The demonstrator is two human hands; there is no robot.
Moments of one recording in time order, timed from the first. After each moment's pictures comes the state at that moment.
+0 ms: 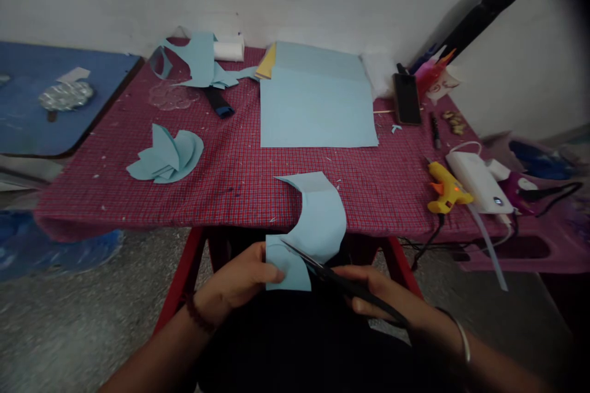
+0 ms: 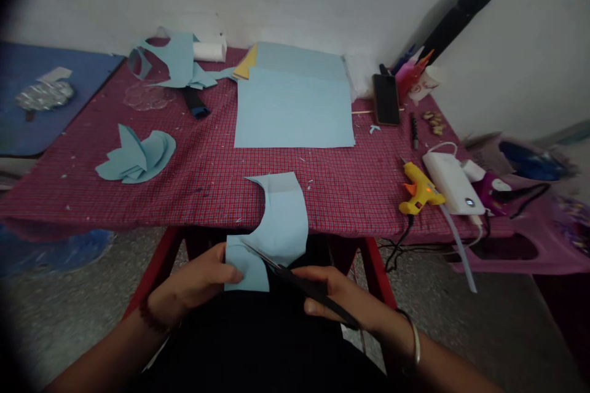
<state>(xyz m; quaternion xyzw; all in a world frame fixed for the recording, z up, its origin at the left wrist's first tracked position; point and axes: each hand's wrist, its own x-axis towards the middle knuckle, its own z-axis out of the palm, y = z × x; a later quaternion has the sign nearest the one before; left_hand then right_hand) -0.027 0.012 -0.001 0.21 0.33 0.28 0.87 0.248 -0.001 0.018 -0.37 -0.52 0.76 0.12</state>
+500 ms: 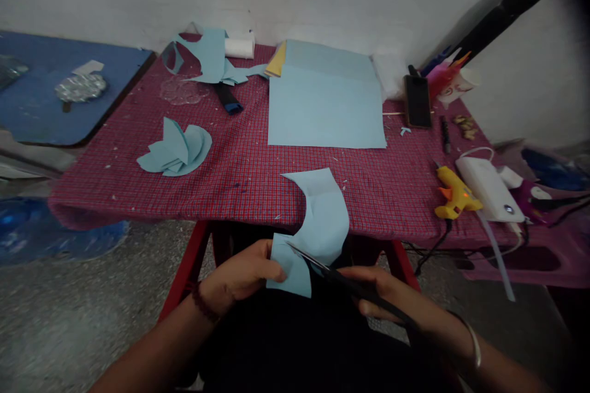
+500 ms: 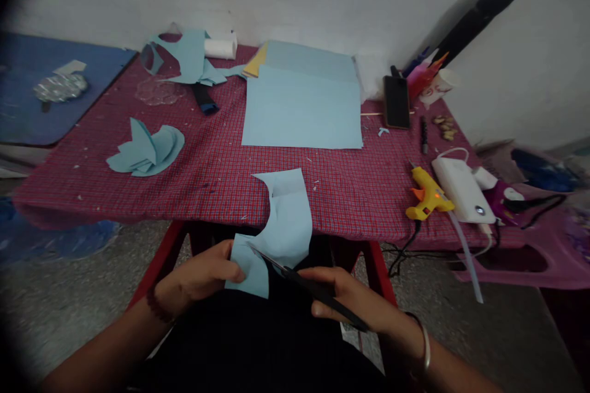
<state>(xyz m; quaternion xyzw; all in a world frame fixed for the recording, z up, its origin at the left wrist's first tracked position) -0.028 0.012 -0.008 0.22 0.34 0.26 0.88 0.262 0.002 0.009 -0.37 -0.55 0.75 0.08</state>
